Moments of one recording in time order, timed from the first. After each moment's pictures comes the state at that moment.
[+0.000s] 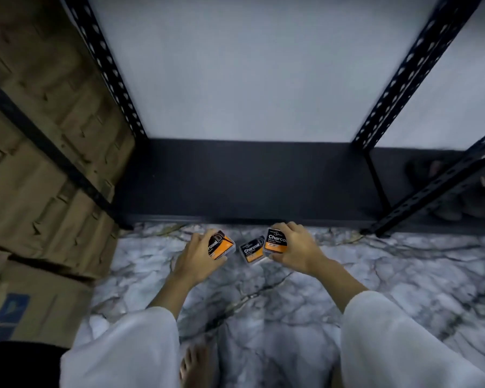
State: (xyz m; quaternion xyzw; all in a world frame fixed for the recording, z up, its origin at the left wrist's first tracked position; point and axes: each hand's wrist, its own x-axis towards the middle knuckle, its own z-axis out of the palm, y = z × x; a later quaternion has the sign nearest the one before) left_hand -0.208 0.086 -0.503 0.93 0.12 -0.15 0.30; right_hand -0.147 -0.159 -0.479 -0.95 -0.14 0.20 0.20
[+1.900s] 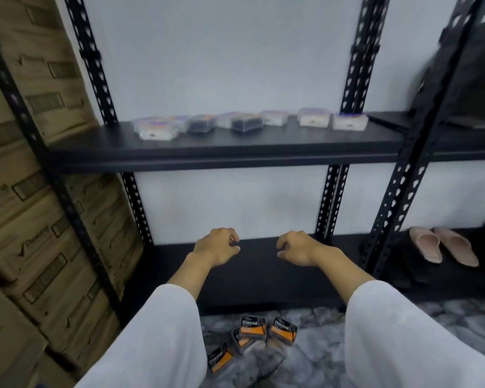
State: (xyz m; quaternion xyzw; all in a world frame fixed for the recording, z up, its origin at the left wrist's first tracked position) left_hand -0.175 0.019 -0.222 0.97 -0.03 -0.05 0.22; right_hand -0.151 -0.203 -0.227 -0.96 -0.13 0.15 0.19
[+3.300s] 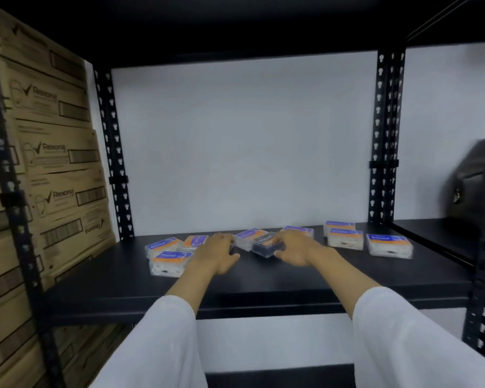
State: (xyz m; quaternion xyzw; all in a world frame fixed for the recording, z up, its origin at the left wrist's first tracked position) left_hand 0.016 0.073 -0.015 0.98 -0.05 0.14 0.11; right_hand 0.048 -0.141 -0.009 -0.96 -0.20 -0.05 0.17
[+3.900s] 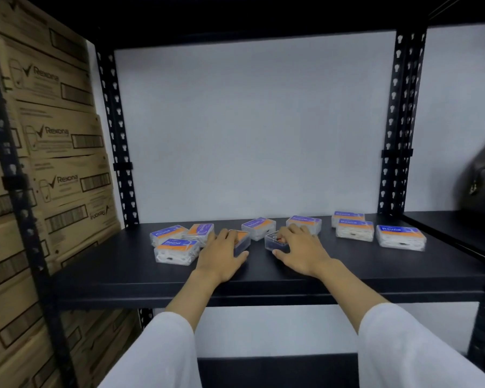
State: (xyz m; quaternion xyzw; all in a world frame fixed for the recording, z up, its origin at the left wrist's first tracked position) left_hand 0.004 0.074 -0.049 0.97 -0.05 0.21 0.11; right_hand 0.044 -0.133 -0.048 -0.95 -0.21 -0.18 0.14
